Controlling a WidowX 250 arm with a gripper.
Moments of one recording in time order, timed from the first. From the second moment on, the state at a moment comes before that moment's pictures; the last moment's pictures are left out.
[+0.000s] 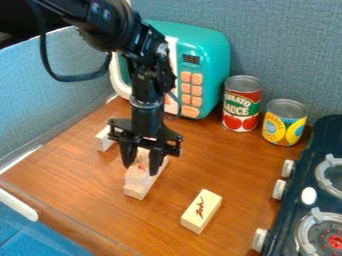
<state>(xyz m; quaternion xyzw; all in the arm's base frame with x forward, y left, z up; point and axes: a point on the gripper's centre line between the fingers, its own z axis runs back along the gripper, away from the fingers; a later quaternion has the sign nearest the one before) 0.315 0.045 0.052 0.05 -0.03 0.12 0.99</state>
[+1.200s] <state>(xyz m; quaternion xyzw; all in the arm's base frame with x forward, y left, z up) 0.329 0.066 0.029 0.06 -0.04 0.15 0.99</state>
